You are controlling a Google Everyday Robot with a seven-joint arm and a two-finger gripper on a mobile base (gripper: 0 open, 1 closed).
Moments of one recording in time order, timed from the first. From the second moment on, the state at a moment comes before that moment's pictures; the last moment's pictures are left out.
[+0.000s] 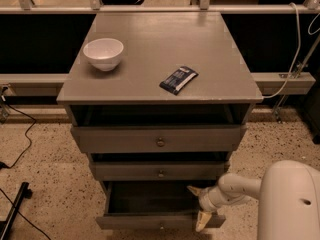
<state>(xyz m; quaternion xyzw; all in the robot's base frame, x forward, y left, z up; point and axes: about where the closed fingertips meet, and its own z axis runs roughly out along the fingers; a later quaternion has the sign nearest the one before) 0.507 -0.155 0.232 -0.72 0.63 0.17 0.23</state>
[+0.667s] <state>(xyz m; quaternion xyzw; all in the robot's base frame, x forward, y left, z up) 0.529 -0.170 0.233 -0.71 0.64 0.13 0.26</state>
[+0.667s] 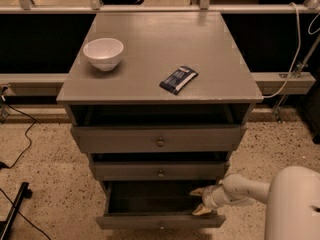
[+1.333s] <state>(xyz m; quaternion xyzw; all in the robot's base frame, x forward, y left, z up) 0.546 -0.180 0.211 -0.70 0.66 0.12 0.26</state>
